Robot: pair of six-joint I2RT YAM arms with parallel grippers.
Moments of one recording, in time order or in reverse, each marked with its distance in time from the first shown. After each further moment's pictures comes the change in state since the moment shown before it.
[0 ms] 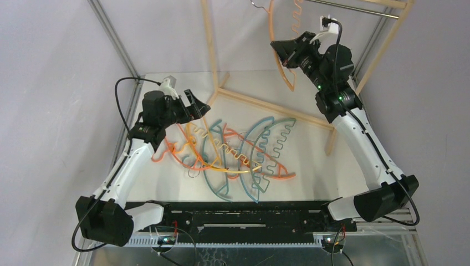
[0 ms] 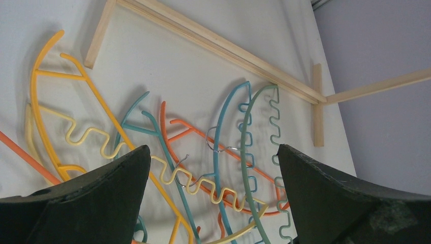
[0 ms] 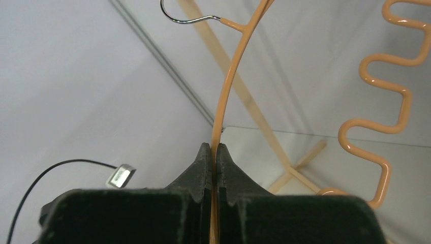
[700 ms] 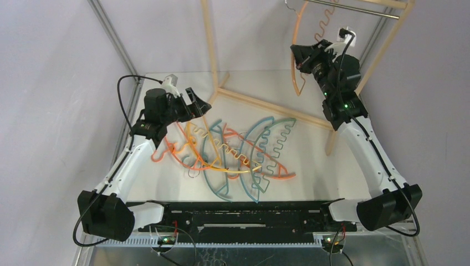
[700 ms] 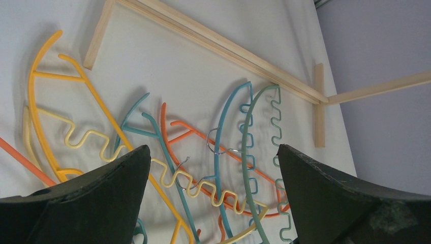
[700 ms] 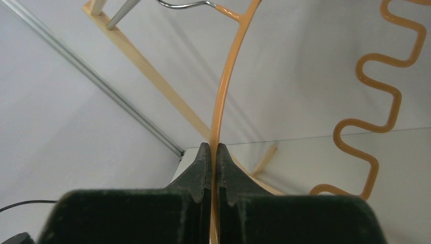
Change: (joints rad) left arm 0.000 0.044 0.026 0.000 0.004 0.001; right arm -0.092 -0.062 -0.147 0.048 0.148 0.005
